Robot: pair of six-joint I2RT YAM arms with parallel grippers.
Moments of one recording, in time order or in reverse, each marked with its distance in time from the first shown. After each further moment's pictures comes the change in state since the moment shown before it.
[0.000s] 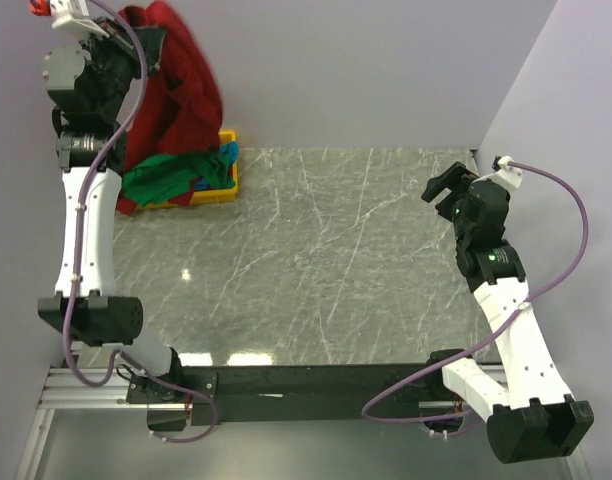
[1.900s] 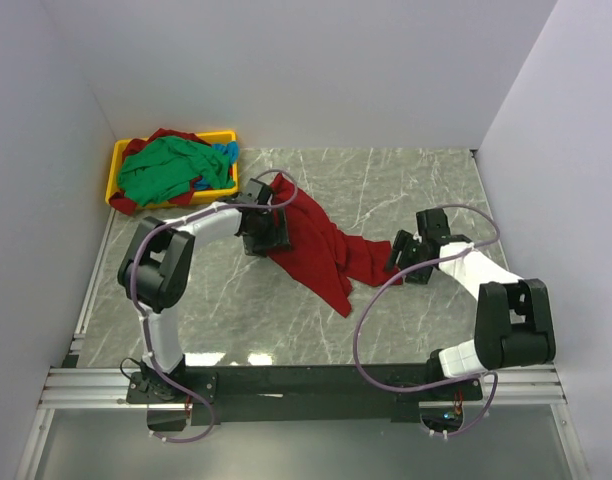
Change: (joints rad) left arm -0.501 0.294 -0.713 -0.397 -0.121 -0.060; right arm 0.001 0.475 -0.229 -0.169 -0.388 -0.024
